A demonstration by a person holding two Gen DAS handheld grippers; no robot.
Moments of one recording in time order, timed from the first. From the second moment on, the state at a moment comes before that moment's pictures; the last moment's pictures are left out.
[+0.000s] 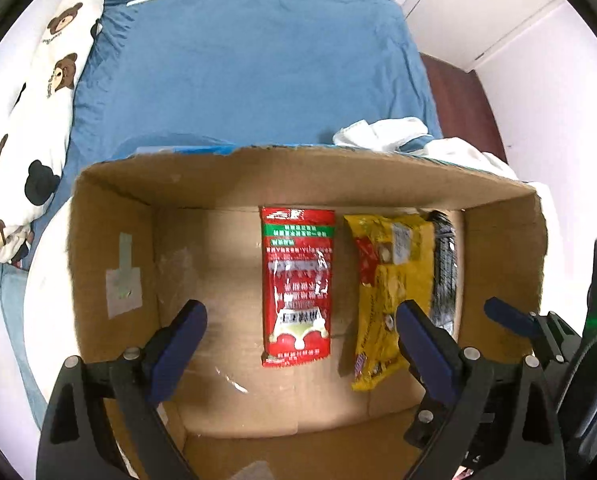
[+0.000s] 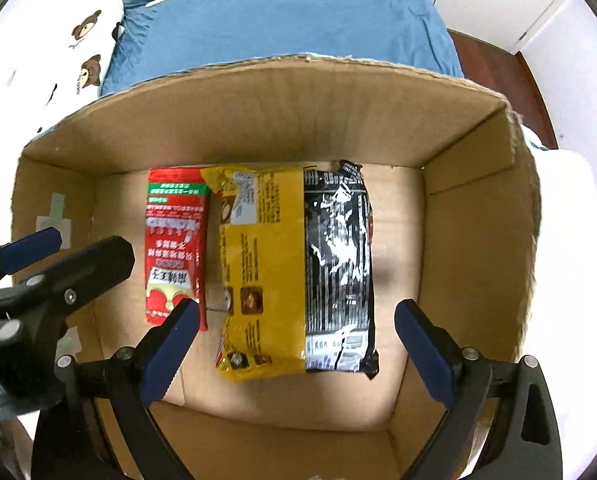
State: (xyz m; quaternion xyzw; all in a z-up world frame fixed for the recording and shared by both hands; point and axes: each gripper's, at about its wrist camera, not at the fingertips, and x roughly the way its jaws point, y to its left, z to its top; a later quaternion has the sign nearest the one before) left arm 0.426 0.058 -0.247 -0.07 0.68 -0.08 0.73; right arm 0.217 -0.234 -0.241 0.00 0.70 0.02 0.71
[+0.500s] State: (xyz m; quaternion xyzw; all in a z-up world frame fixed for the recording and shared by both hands) left arm 0.324 0.074 -0.153 -0.04 0.56 -0.06 0.83; right arm 0.116 -0.212 -0.144 0.00 0.60 0.01 0.80
